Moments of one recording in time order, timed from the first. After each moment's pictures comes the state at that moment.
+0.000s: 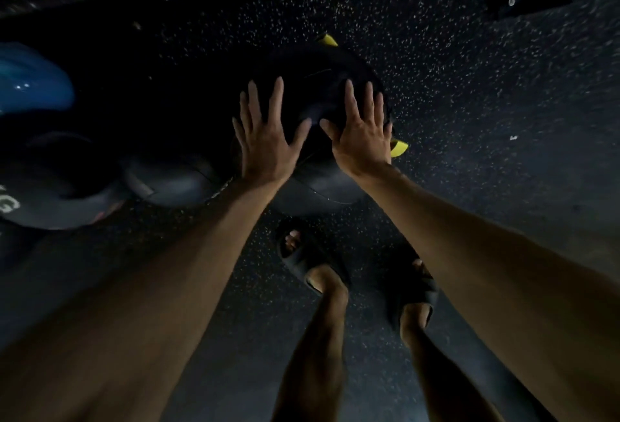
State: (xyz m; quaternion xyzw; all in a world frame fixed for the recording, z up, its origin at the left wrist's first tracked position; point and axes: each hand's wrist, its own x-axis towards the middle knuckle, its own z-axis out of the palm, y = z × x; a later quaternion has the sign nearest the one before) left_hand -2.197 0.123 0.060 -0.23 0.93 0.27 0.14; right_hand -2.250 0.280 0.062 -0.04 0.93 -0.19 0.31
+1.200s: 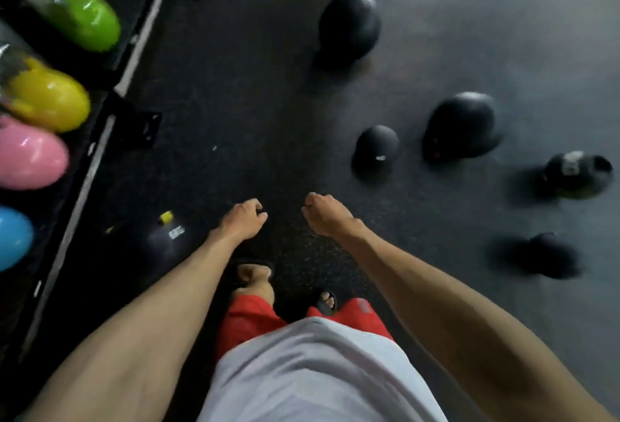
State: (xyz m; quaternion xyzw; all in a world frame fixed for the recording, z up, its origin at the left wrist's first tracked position) left_hand -1.873 0.442 0.531 0.34 0.84 0.03 0.42; right_hand -1.703 0.559 0.539 0.41 0.83 -0.33 0.18
